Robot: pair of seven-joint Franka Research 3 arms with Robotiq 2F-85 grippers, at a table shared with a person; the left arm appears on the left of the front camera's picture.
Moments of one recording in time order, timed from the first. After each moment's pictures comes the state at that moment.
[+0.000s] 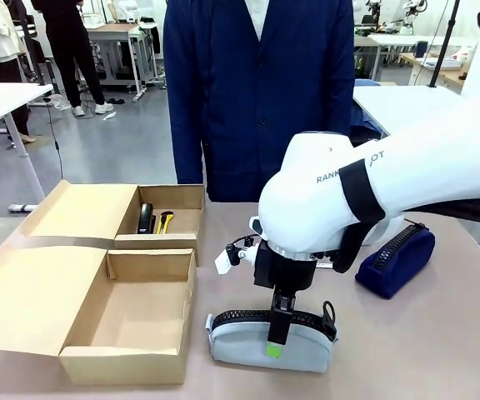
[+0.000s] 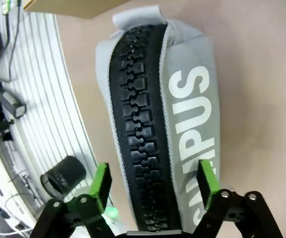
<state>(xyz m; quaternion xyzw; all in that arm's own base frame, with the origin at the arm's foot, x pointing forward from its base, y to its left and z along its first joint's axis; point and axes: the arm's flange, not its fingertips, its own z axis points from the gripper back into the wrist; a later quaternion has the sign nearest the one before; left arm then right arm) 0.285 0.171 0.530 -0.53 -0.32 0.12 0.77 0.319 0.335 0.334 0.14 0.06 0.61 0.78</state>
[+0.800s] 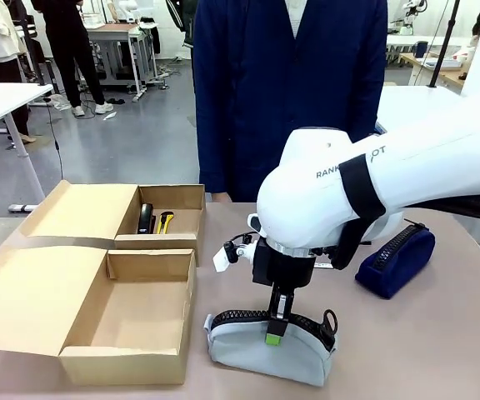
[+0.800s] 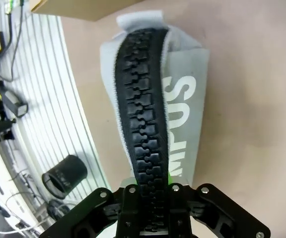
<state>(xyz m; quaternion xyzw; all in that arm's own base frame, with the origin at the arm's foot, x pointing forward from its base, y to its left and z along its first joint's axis) 0.285 0.171 0.530 -0.53 -0.32 0.12 0.77 0.319 0.337 0.340 0.14 0.06 0.61 0.78</state>
